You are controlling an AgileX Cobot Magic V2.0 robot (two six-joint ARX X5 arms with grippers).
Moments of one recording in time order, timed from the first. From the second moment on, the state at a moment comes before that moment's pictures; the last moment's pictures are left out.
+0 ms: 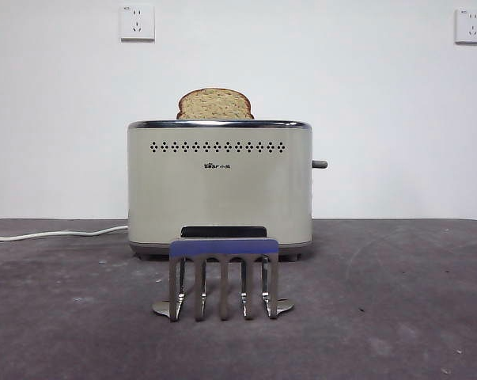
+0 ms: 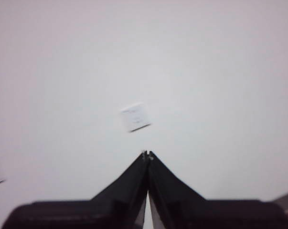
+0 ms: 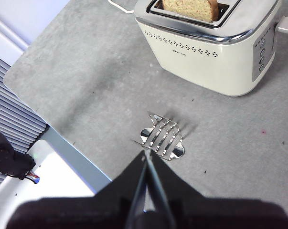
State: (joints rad) left arm 0.04 0.49 1.08 -0.24 0.15 0.29; right arm 0.19 1.00 1.39 -1.16 -0.62 -0.12
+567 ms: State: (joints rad) left arm 0.14 0.09 0.24 -0.05 0.11 0.20; right arm 0.19 1.00 1.39 -1.16 -0.62 -0.12
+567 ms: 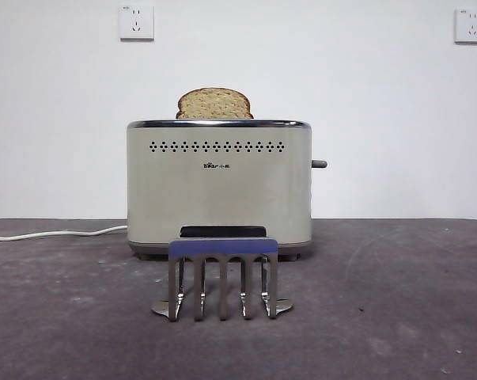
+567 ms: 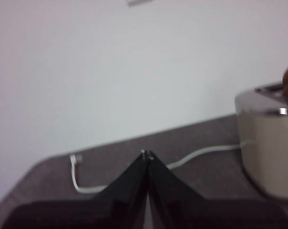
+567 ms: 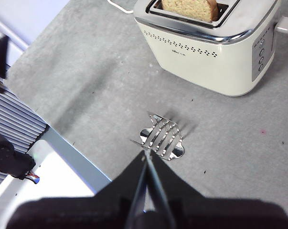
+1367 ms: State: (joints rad) left arm 0.14 0.01 0.03 -0.22 0.11 0.11; right arm 0.19 1.00 1.39 -1.16 -0.62 -0.12
